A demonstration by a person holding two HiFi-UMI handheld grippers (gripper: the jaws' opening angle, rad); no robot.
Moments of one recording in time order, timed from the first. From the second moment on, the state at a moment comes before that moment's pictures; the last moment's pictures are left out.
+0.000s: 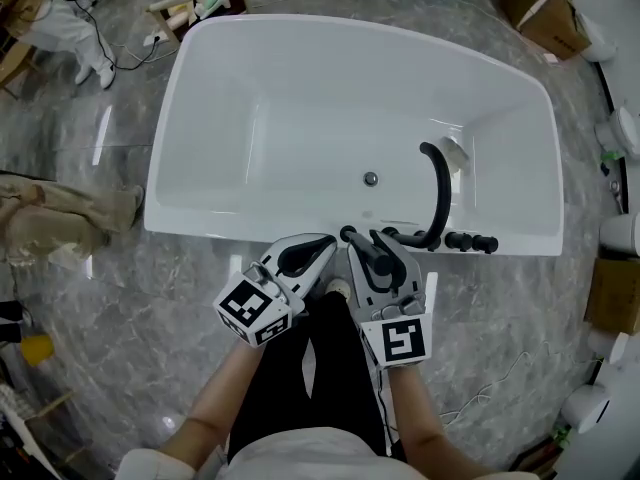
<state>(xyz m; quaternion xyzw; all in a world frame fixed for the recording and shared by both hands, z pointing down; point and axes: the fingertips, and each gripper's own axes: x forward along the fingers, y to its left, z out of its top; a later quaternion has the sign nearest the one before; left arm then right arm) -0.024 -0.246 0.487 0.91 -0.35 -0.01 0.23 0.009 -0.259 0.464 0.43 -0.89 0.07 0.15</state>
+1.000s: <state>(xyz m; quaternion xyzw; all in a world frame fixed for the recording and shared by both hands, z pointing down) -0.020 -0.230 0.415 0.91 -0.35 -0.01 0.22 0.017 -0.242 0.379 0.45 -0.89 0.05 0.11</state>
